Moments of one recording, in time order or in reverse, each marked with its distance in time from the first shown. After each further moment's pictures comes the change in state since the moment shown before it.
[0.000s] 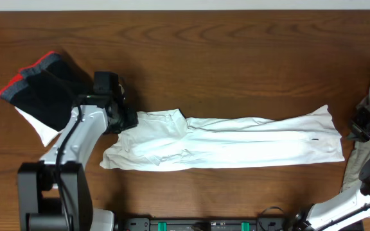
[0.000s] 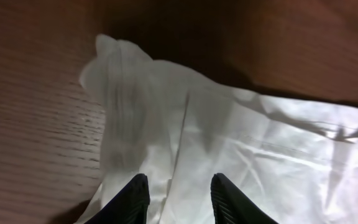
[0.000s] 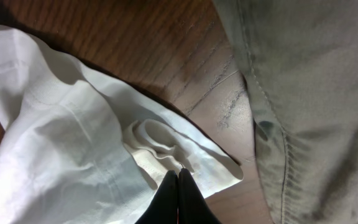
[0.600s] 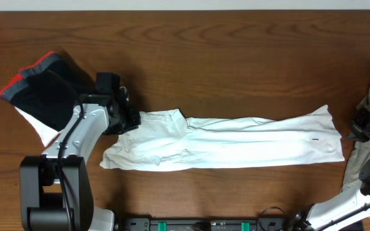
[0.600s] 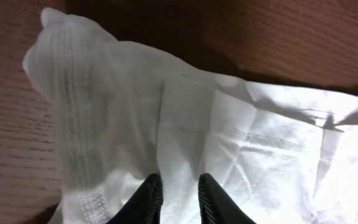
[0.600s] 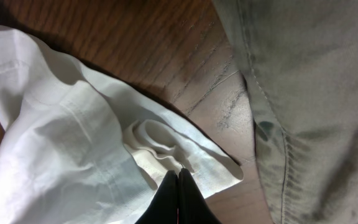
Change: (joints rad) left arm 0.000 0.026 -0.001 0.000 0.077 0.000; right arm 0.000 0.000 0.000 0.000 0.000 0.000
